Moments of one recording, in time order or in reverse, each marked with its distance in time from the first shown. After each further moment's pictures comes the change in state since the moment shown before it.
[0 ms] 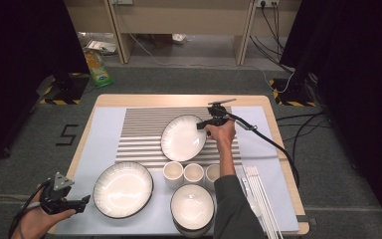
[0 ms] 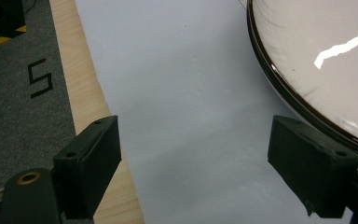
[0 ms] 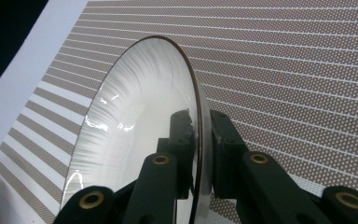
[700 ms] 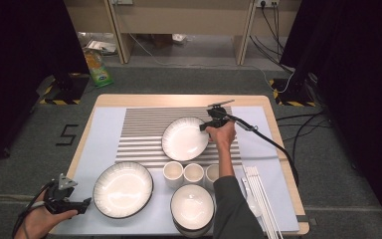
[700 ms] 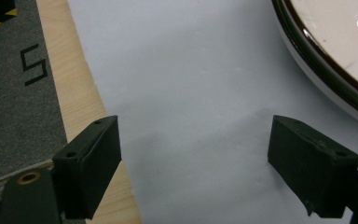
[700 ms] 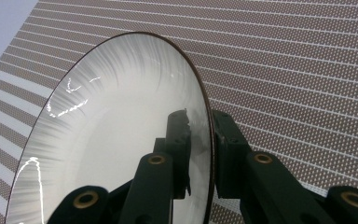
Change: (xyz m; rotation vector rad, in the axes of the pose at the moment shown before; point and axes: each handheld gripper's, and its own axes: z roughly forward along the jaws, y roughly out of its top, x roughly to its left) left arm 0.002 -0.006 0.017 0.061 -0.009 0.007; right arm -0.003 -0.003 0.005 0.020 -0.104 -0.025
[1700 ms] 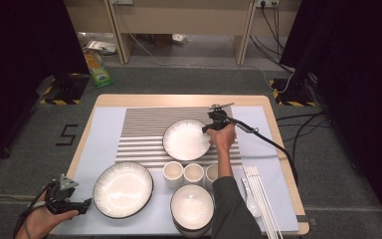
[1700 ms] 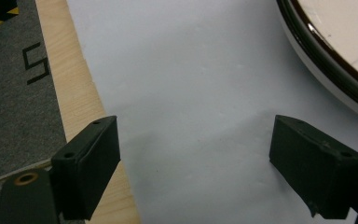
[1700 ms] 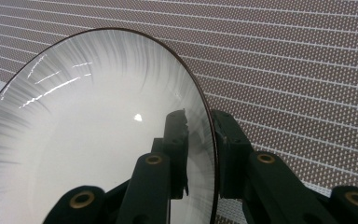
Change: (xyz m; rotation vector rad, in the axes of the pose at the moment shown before) left arm -0.001 0.000 0.001 0.004 0.013 0.001; right arm -0.009 -0.008 0.012 0.017 -0.066 0.013
